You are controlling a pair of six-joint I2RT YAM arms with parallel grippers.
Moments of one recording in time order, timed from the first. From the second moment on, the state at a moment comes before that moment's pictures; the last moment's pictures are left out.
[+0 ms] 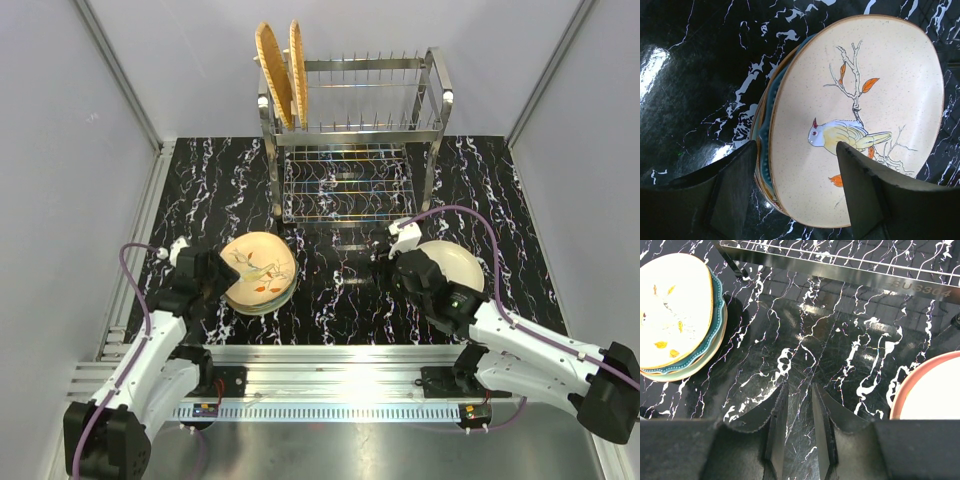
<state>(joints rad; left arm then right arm) -0.16 0.79 0.44 -0.48 -0.12 -0.85 0.88 0.92 0.58 -0.10 0.35 0.39</state>
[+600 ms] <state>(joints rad) -0.15 0.77 0.41 -0.45 -0.12 -0.84 0.88 0.96 0.58 -0.09 0.35 0.39</state>
